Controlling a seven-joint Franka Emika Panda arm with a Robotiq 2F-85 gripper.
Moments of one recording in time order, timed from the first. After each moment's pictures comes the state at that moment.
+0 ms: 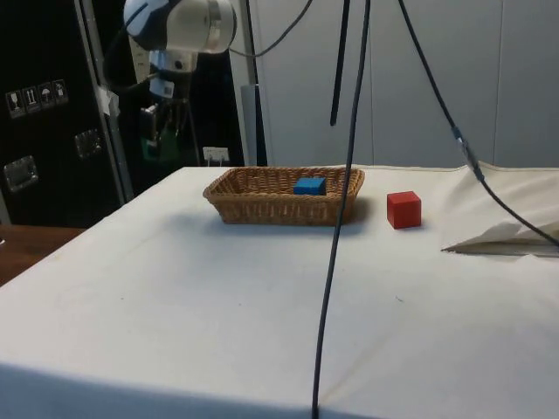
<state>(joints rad) 0.25 0.90 -0.66 -1.35 0.78 2.37 -0.58</state>
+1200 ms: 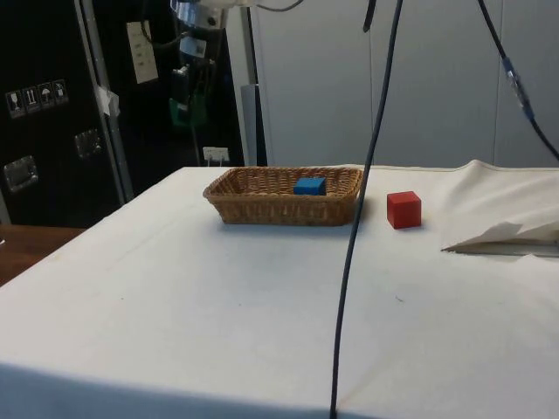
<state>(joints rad) 0.33 0.58 -0.68 -1.70 0.60 2.44 -0.64</state>
